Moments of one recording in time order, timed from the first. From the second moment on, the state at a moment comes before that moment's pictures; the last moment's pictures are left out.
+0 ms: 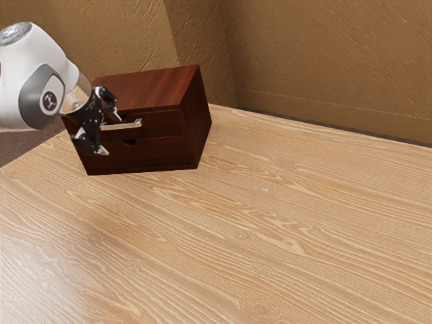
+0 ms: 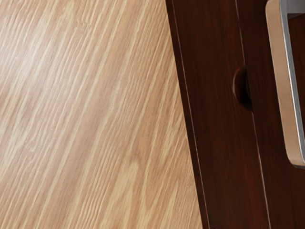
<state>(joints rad) 0.11 0.04 0.32 -1.71 -0.02 2.20 -1.49</state>
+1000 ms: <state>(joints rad) 0.17 0.18 0.32 -1.60 -0.12 2.23 -1.49</state>
